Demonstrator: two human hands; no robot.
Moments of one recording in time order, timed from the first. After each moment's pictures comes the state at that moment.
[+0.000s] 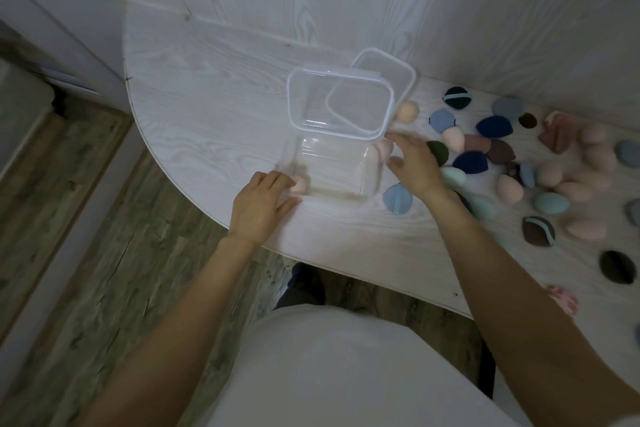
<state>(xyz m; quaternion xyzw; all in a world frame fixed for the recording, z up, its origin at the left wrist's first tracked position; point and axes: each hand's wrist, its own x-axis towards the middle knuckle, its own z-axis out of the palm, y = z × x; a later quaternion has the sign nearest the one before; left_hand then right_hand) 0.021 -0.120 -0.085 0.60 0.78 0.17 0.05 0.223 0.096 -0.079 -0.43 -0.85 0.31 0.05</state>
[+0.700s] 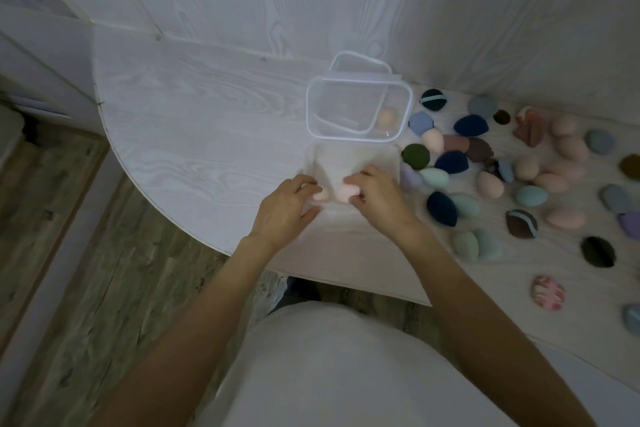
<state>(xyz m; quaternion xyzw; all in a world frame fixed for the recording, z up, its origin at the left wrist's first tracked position) 0.049 -0.073 -0.085 0.66 0.71 0.19 0.12 0.213 0.034 -0.048 -0.41 -0.87 0.29 0.01</state>
